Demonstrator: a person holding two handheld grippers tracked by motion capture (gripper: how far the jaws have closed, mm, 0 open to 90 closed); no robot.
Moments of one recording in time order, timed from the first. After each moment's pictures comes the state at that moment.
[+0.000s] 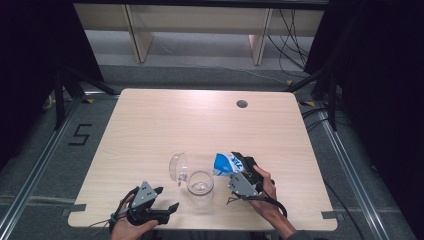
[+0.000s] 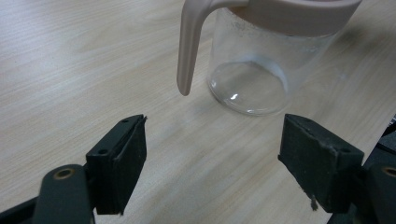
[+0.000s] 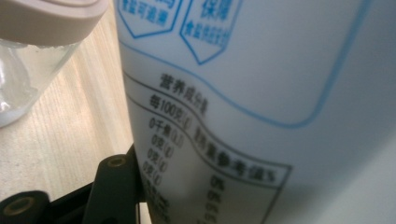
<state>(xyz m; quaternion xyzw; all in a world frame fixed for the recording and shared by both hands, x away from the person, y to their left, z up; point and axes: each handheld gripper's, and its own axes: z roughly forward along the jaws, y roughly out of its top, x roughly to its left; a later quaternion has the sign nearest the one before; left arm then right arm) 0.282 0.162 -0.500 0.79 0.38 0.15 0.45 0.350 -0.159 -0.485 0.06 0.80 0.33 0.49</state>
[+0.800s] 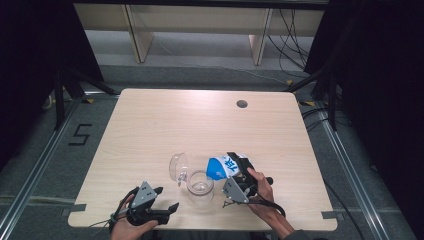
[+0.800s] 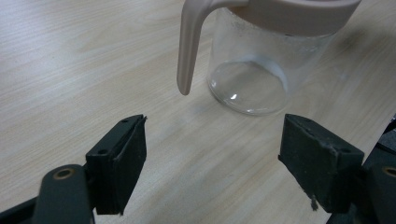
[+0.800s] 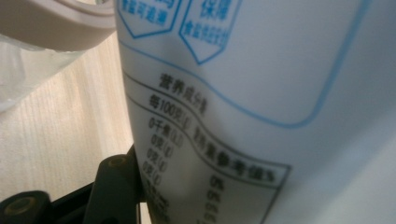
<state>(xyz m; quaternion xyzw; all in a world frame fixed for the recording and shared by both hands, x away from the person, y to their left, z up) 0.281 0.162 -0.500 0.79 0.38 0.15 0.45 0.344 -0.145 -0.487 0.01 0.79 0.29 0.54</state>
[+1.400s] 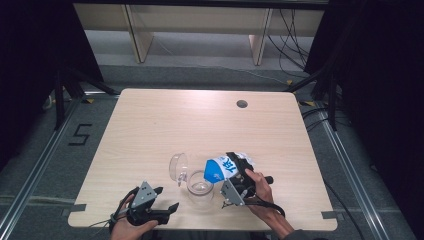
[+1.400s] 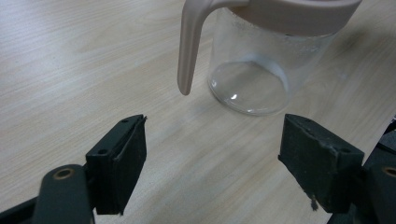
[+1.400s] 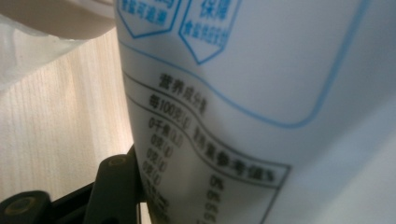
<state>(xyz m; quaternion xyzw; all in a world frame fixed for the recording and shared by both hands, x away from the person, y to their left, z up) 0.281 0.161 -0.500 0.79 0.39 0.14 0.45 0.344 -0.141 -0.491 -0.02 0.79 0.26 0.55</state>
